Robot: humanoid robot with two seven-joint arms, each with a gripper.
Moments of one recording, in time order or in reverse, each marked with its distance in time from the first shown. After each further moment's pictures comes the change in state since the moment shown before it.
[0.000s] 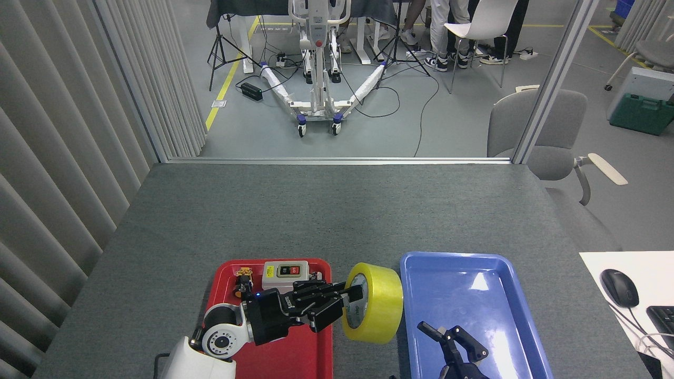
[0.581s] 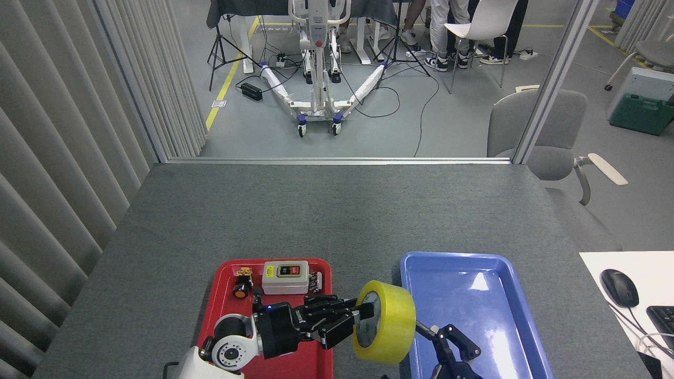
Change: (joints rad) left arm 0.038 -0.006 -0.047 -0.015 -0.019 0.000 -0.009; right arm -0.003 0.027 0.008 -0.010 0.014 0.000 -0.001
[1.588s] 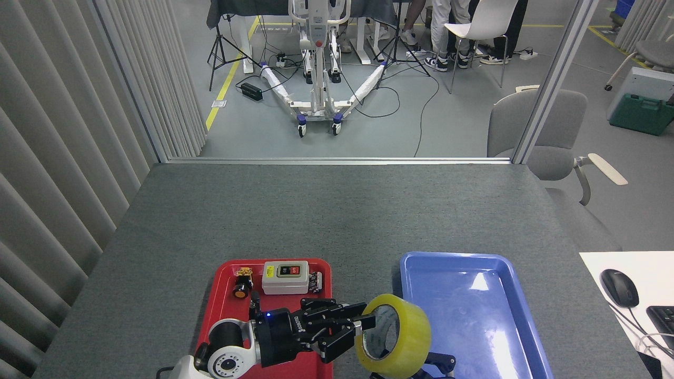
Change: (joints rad) left arm 0.050 0.008 -0.011 -0.128 -0.074 -0.001 0.000; right arm 0.023 0.004 0.045 0.008 0.054 0.003 0.014
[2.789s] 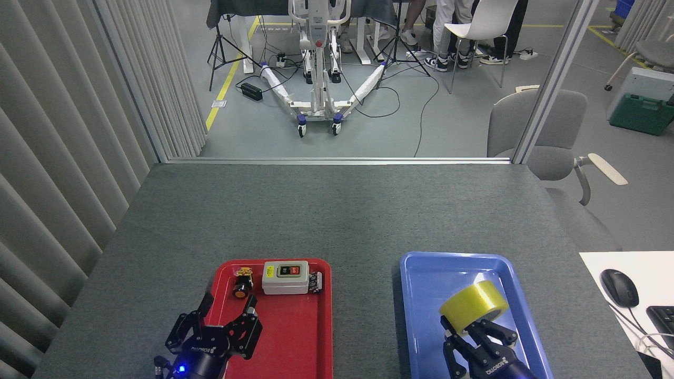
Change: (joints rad) left arm 0.329 0.113 0.072 -0.199 -0.631 0.732 0.858; right arm -0.018 -0.032 -0.151 -0.010 -0.242 0.363 0.557
